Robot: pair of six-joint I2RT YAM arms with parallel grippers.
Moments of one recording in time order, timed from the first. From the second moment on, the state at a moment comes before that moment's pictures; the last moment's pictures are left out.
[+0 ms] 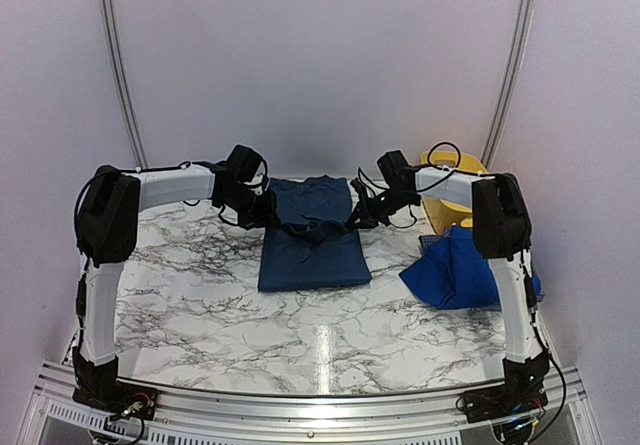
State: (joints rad) left arm -0.51 2.17 1.72 -0.50 0.27 -0.62; right arm 0.38 2.37 1.95 -0.63 -0.66 0.25
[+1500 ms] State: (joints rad) left arm -0.60 1.99 1.24 -0.32 0.44 -0.58; right arm 0.45 2.05 1.23 -0.46 -0.87 0.20
